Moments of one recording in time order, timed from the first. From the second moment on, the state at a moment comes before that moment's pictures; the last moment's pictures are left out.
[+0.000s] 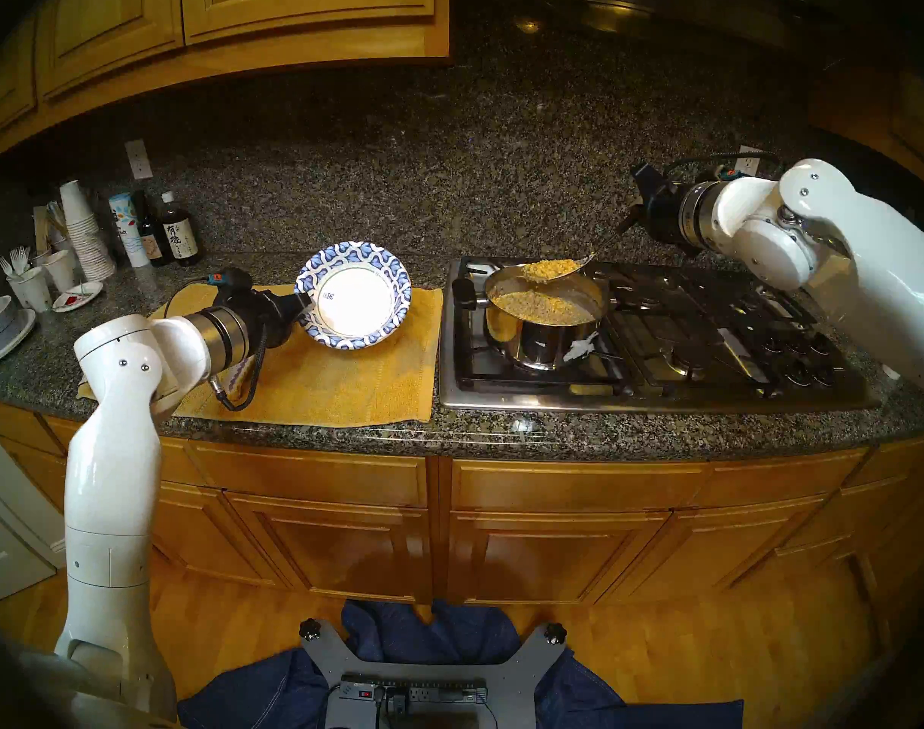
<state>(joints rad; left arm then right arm) 1.41 -1.33 -1.72 -2.02 -1.07 0.93 0.30 0.03 -0.23 0.08 -1.90 2.43 -0.09 -0.63</state>
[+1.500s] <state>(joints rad) 1.10 -1.39 -1.70 -1.88 -1.33 0.96 0.65 0.03 -0.23 0.07 -1.90 2.43 -0.09 -0.63</state>
